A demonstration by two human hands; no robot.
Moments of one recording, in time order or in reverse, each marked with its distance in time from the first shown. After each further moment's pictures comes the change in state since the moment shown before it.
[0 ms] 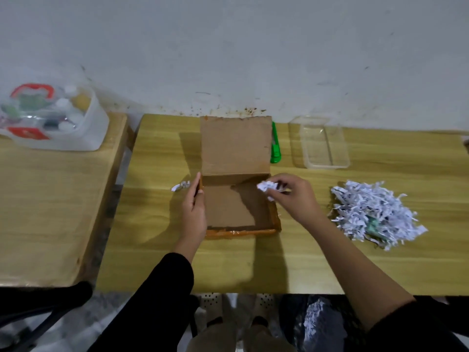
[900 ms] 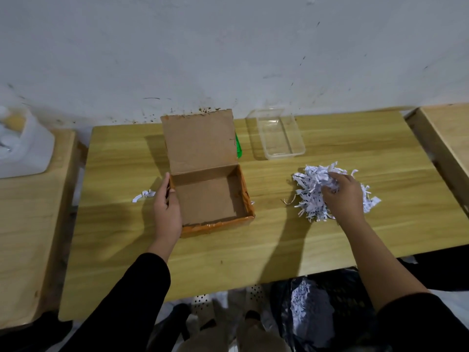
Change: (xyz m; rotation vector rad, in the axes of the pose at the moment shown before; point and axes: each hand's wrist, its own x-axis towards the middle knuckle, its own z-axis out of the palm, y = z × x) left_hand -0.001 0.011 0.026 0.230 0.021 0.081; right_hand -0.049 0.108 -0.118 -0.382 0.472 0.321
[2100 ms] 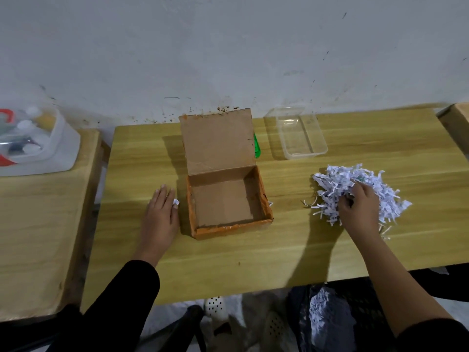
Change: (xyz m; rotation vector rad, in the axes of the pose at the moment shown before) left_hand 0.036 -0.073 -0.067 0.913 -0.227 0.353; right_hand -0.015 0.025 0.032 -0.116 0.028 -0.017
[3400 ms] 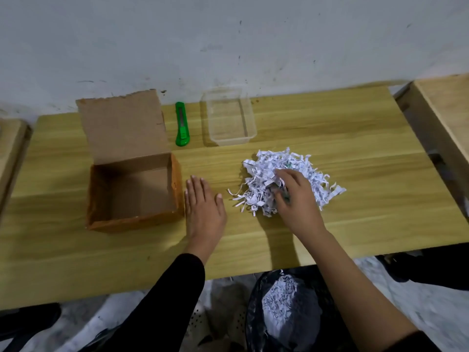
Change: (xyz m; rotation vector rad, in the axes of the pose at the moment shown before) left_hand -0.026 0.260 0.139 0.110 -0.042 -0.112; right_hand 0.012 0.053 -0.035 0.303 -0.226 -0.335
